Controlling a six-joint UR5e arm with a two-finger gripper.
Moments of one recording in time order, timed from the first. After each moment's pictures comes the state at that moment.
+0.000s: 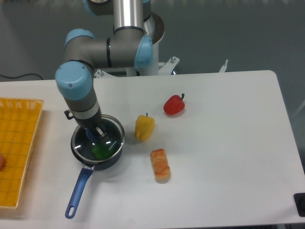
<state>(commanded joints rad) 2.08 -1.89 -1.65 -1.18 1.56 0.91</state>
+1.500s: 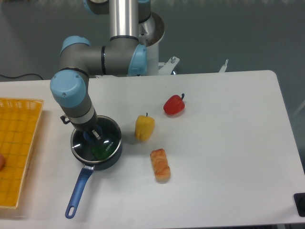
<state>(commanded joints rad) 2.06 -1.92 -1.65 -1.17 1.56 0.88</state>
